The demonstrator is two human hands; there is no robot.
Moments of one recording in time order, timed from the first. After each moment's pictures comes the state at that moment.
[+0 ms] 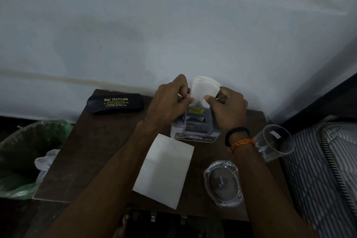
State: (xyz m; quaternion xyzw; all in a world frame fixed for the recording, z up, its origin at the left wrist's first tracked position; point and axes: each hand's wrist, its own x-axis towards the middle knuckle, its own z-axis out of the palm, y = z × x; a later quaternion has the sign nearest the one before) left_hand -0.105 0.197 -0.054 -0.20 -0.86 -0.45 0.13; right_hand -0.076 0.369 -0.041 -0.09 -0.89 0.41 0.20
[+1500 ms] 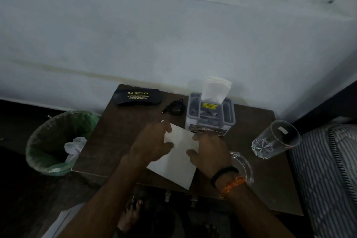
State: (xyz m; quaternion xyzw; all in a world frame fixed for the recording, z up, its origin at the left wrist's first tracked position) left_hand 0.005 0.123 -0.081 -0.07 -0.95 -0.27 -0.11; right_hand 0.035 0.308 -0.057 0.05 -0.98 0.16 -0.09
